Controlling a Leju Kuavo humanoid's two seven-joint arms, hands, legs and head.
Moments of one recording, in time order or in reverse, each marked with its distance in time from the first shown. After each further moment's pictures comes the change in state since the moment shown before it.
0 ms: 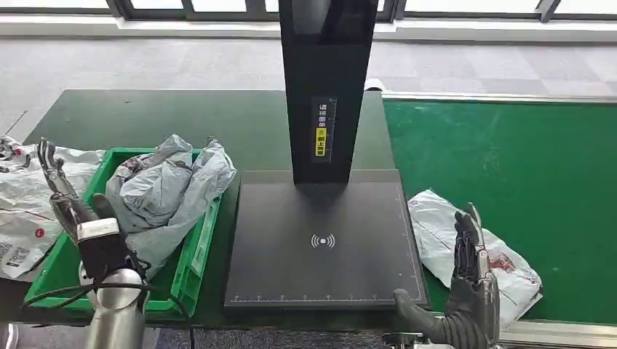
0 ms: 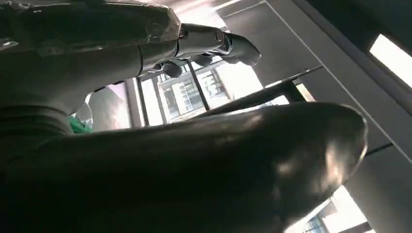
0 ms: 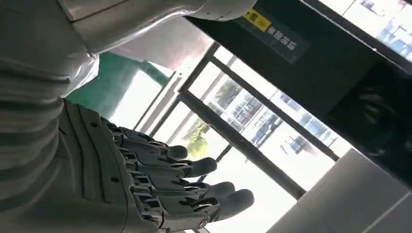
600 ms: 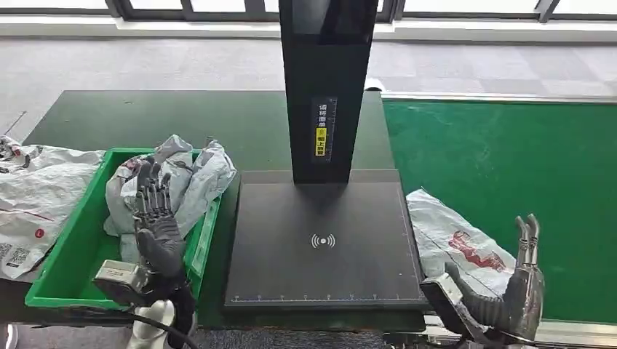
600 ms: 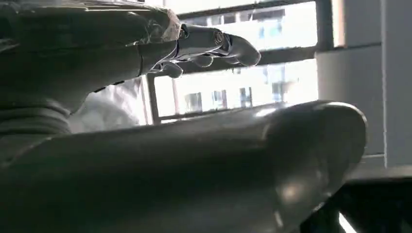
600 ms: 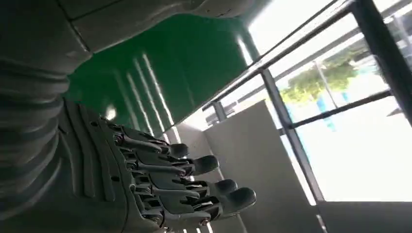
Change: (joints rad) left arm 0.124 -0.074 -0.240 -0.009 0.333 -0.382 -0.089; right arm -0.096 0.063 -0.347 0.194 0.518 -0.133 0.313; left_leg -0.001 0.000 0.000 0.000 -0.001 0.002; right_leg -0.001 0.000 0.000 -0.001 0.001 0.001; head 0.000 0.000
